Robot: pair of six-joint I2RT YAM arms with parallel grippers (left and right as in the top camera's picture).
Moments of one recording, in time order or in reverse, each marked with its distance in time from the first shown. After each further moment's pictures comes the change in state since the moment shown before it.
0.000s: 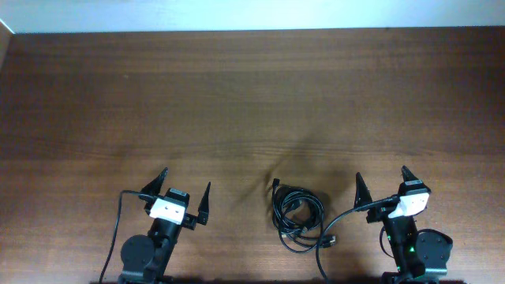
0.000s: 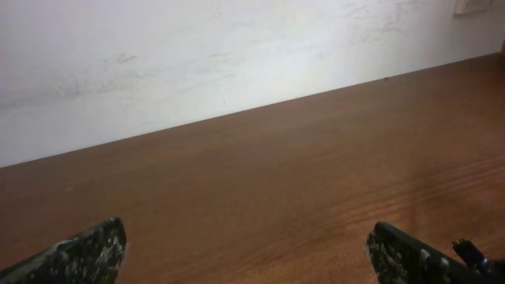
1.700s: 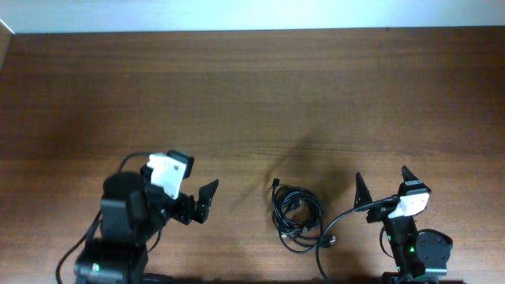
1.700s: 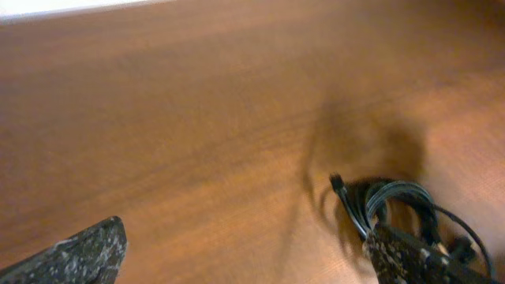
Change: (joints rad) left arm 0.000 0.649 0.729 -0.642 0.175 -0.042; right arm 0.000 -0.001 0.000 0.000 0.000 0.000
